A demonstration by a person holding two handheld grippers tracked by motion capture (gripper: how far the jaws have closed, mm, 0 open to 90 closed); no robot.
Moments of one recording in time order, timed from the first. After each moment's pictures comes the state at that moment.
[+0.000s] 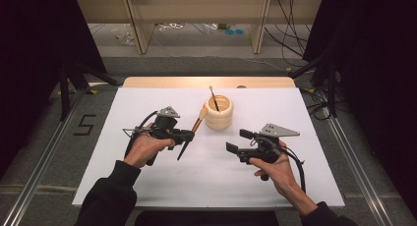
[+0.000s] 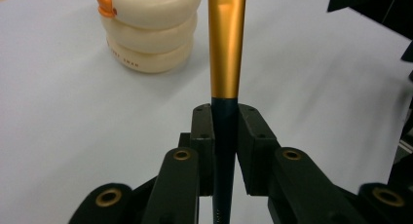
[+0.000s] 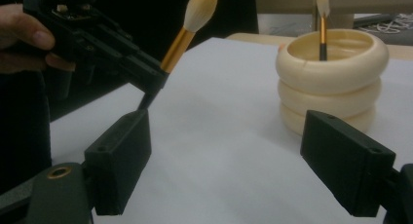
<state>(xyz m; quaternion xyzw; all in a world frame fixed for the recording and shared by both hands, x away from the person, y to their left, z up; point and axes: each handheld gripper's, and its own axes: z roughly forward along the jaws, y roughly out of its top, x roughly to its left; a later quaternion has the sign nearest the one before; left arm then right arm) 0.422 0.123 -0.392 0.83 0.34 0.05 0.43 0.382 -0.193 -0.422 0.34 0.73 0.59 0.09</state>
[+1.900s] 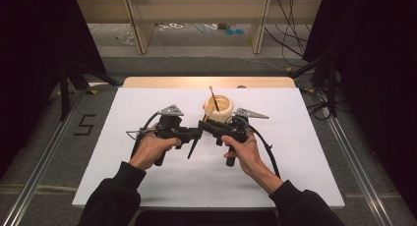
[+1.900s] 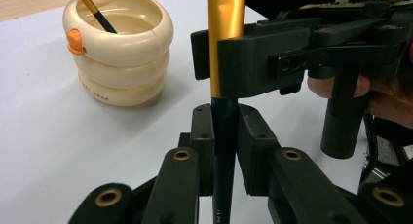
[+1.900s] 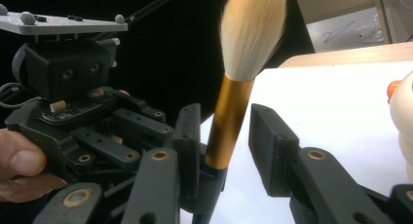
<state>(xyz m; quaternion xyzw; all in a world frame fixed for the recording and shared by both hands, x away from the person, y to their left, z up) 0.418 0.108 -0.387 0.81 0.34 0.04 0.49 0.431 -0.122 -0.423 0.36 0.66 0.66 -0.04</state>
